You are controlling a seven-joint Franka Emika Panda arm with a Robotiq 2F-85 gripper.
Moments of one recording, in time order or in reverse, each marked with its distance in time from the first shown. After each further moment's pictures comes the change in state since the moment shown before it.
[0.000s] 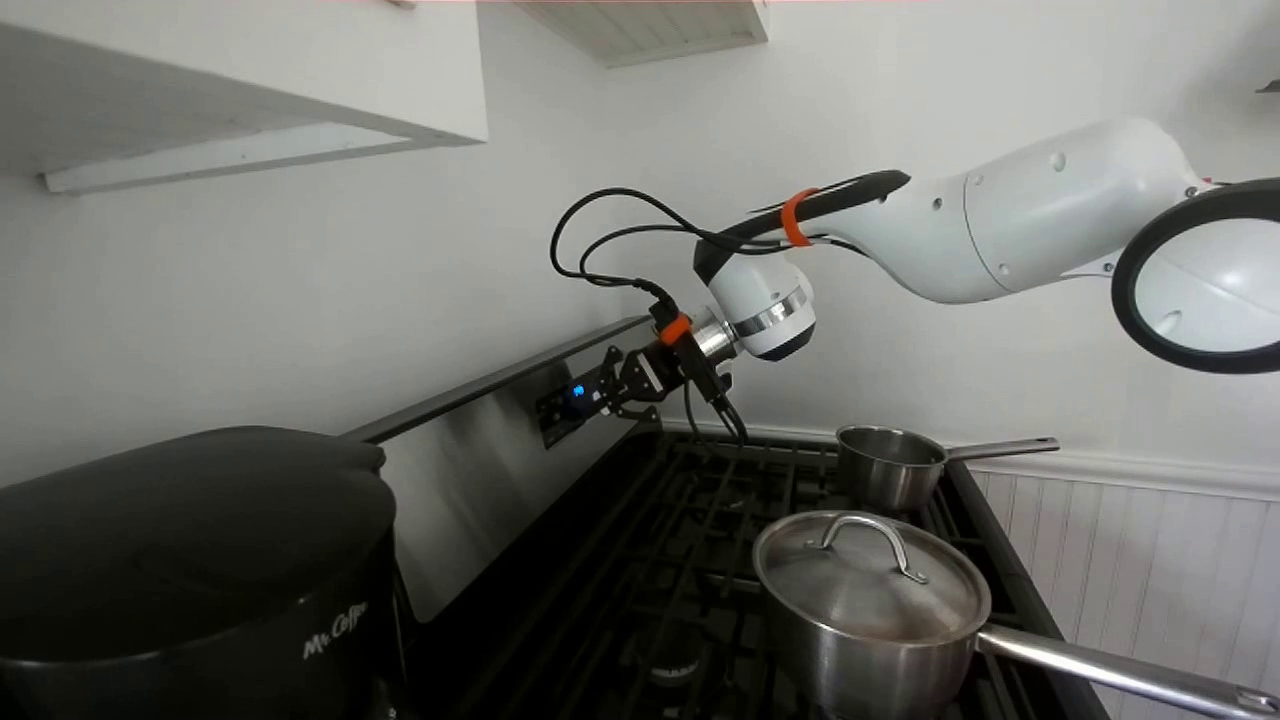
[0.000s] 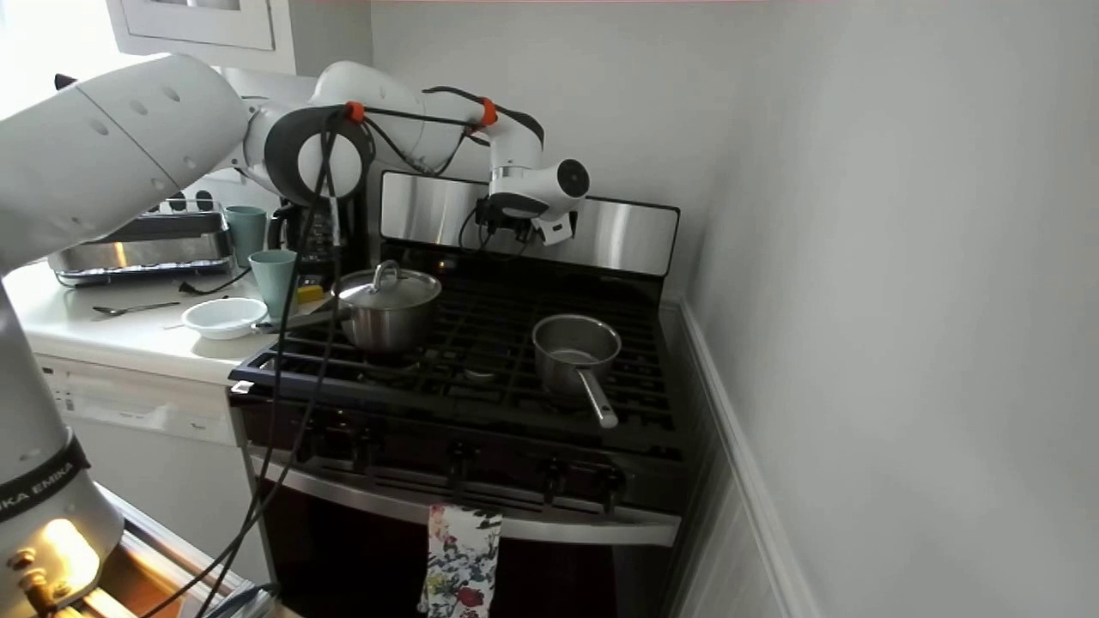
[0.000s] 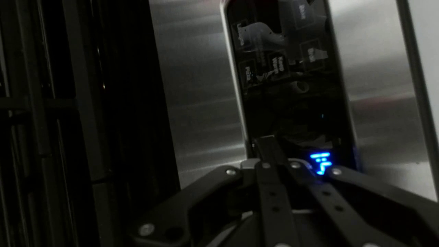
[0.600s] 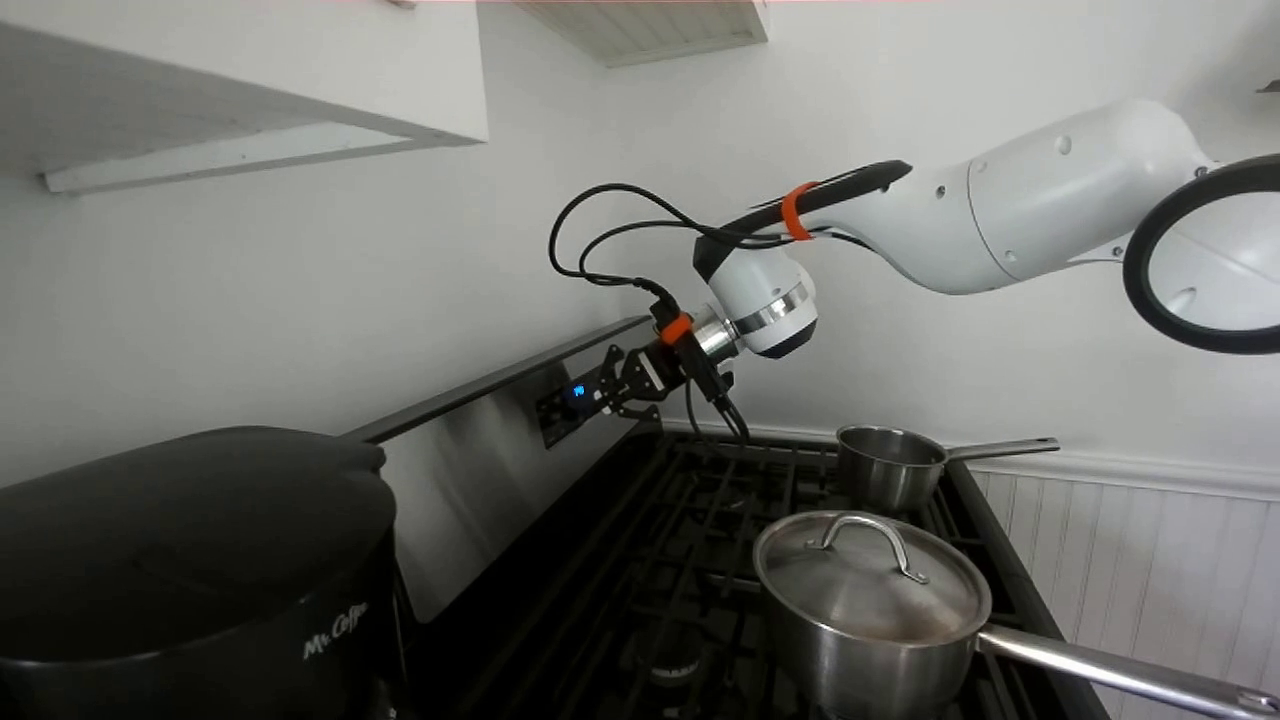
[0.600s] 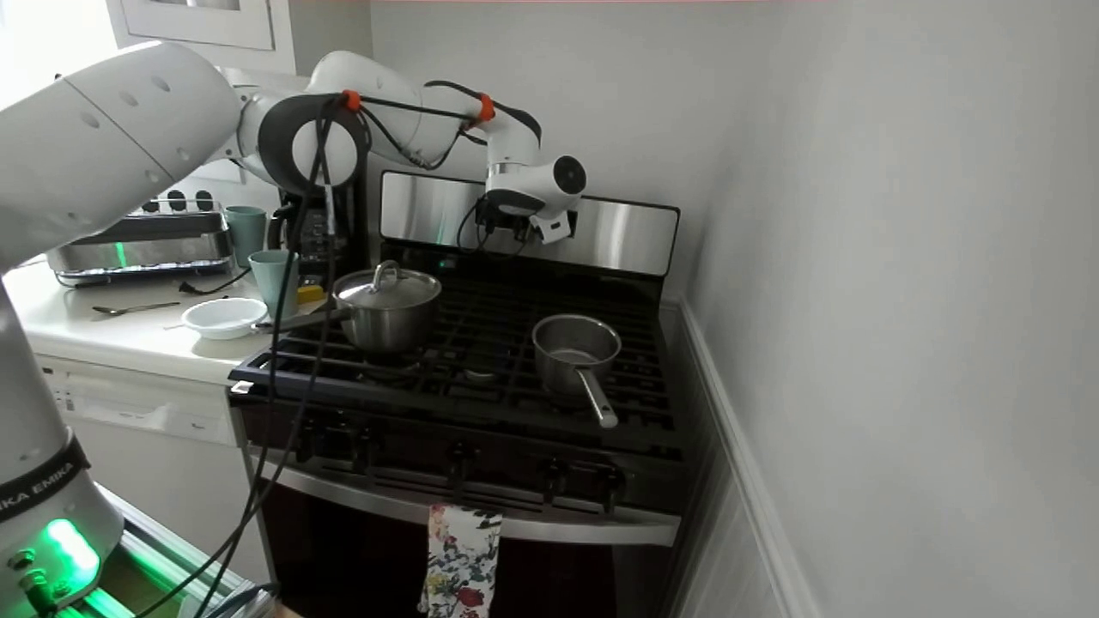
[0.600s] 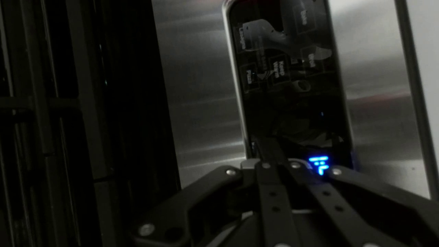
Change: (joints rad) arm 0.006 -0.038 0.000 -0.057 0.002 0.025 -0.025
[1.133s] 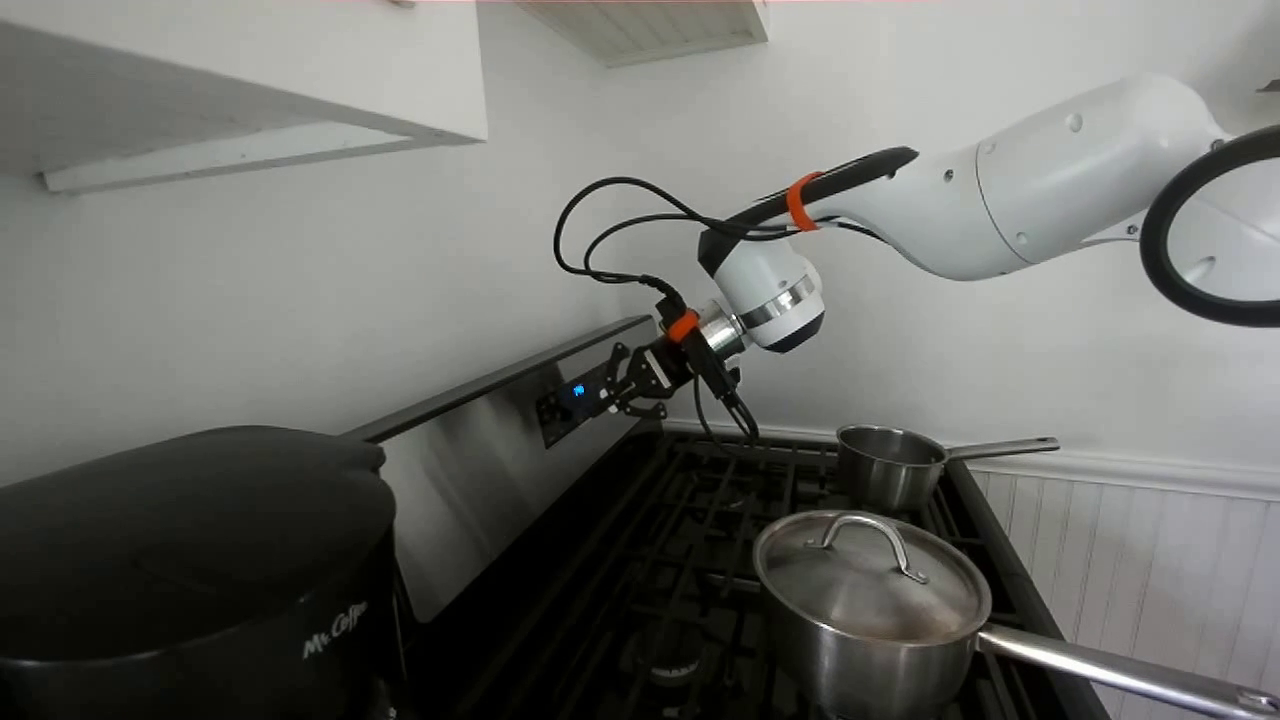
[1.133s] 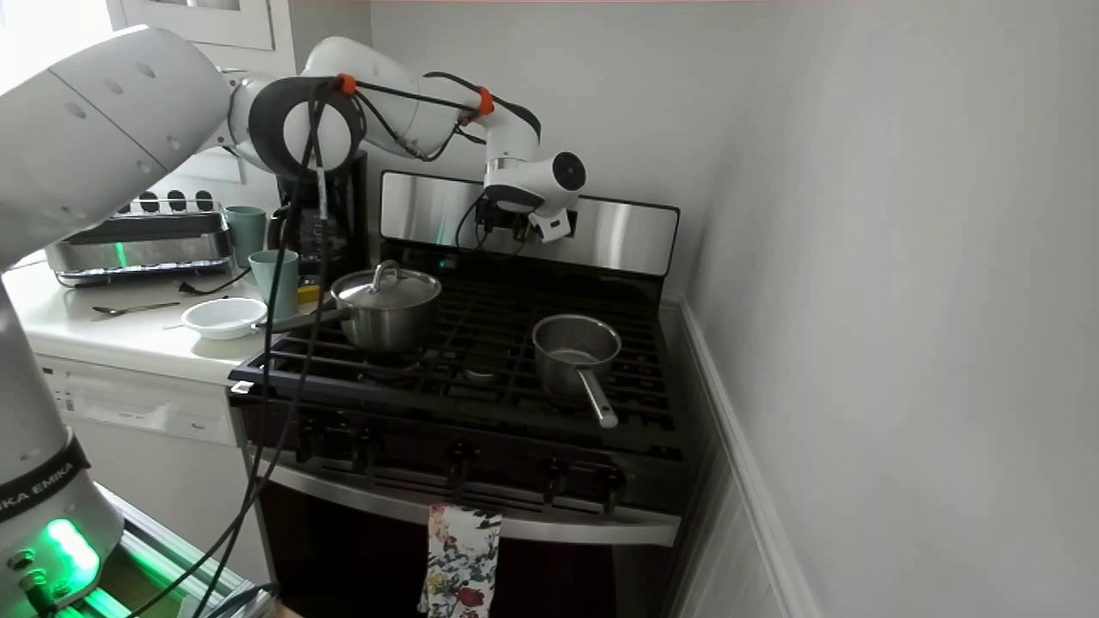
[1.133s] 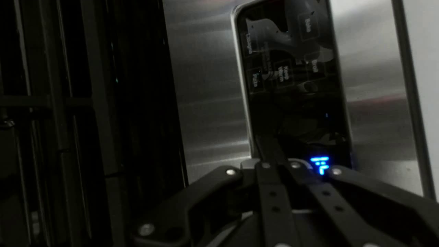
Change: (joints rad) arm 0.000 -0.052 -0.008 -0.074 0.000 0.000 -0.027
